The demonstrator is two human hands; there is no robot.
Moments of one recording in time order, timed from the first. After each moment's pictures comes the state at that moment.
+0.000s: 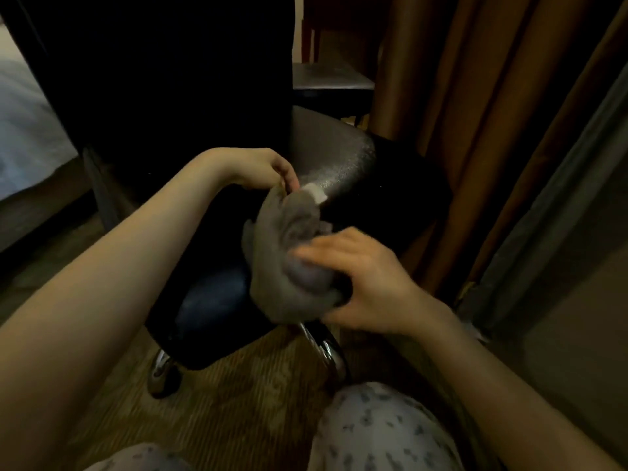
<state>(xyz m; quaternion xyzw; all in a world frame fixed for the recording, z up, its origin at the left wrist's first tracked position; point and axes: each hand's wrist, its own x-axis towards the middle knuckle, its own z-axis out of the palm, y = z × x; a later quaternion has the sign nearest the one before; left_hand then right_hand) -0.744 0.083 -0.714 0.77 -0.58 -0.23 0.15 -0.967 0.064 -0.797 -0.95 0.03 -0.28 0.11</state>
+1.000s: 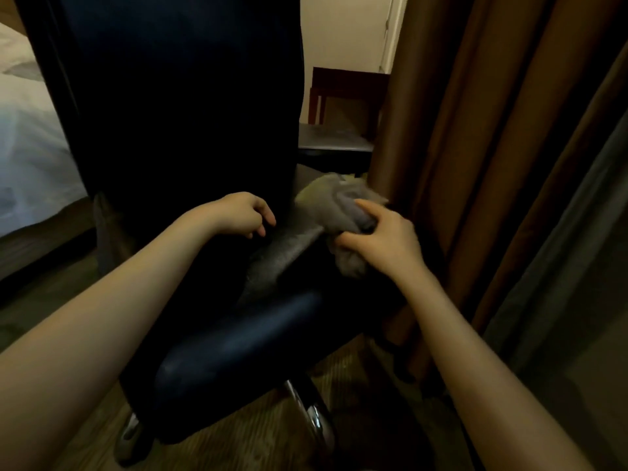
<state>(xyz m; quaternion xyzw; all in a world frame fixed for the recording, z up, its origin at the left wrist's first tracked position) -0.722 0.078 -0.708 0.83 -0.48 -0.15 0.25 -0.927 -0.022 -0.729 -0.83 0.38 -0.33 0.24</state>
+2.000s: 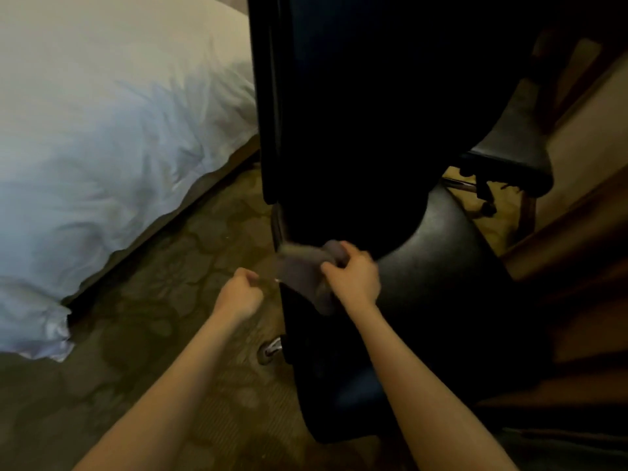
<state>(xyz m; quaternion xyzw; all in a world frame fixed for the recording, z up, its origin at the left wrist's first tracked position) -0.615 0.267 -0.639 0.89 -0.03 -0.30 0.34 -0.691 0.101 -0.633 -0.85 0.40 -0.04 0.33</state>
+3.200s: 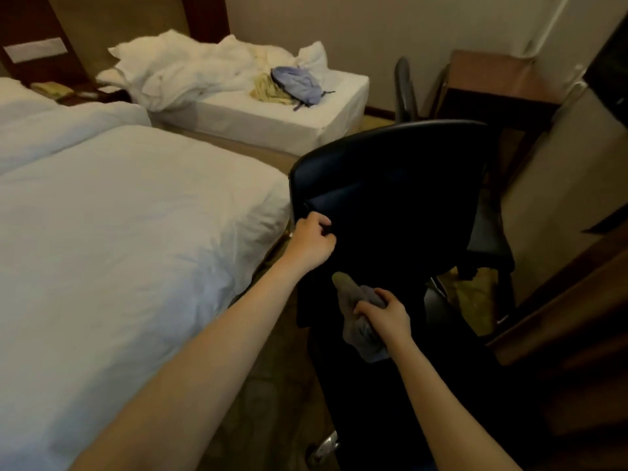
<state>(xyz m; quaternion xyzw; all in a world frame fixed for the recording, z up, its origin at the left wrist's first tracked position) -0.421 0.183 -0.272 0.83 -0.30 -0.23 0.41 -0.583 0.112 -0.351 -0.71 0.49 -0.08 0.50</state>
